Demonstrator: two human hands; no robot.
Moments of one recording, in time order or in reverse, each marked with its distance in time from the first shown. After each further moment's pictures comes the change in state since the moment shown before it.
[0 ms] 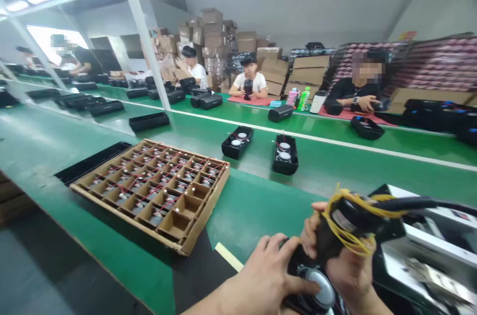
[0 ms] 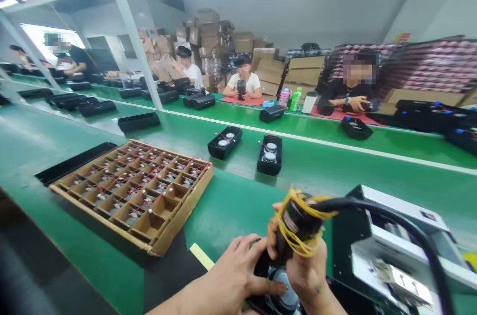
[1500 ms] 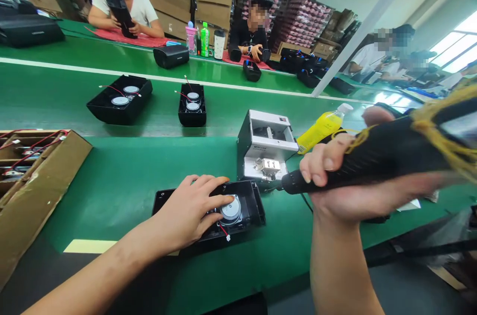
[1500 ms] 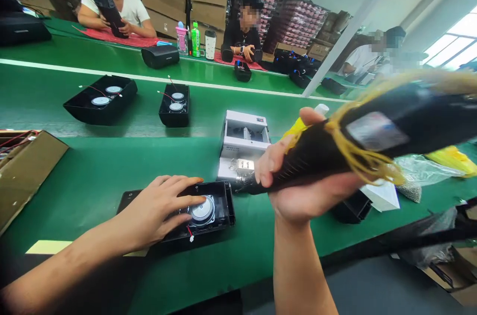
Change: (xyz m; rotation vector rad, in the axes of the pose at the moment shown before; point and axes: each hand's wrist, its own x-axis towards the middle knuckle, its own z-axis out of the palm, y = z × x) left_hand 0.088 0.033 0.011 0.056 -0.198 0.153; right_hand -0.039 -0.160 -0.094 -0.322 0.368 -0.466
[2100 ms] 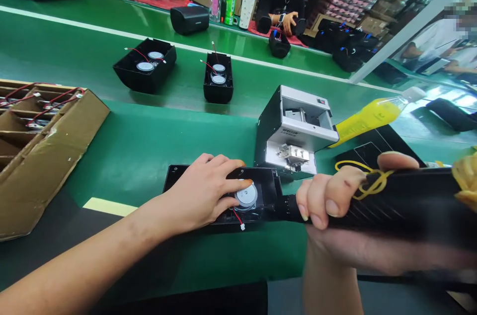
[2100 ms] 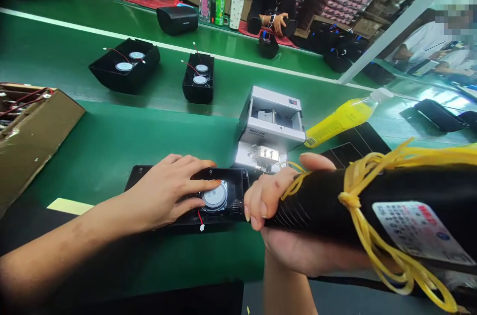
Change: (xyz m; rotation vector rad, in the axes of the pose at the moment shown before) left_hand -0.001 0.003 0.003 0.034 -0.030 -0.029; right_hand -0.066 0.025 0.006 0.106 -0.006 0.162
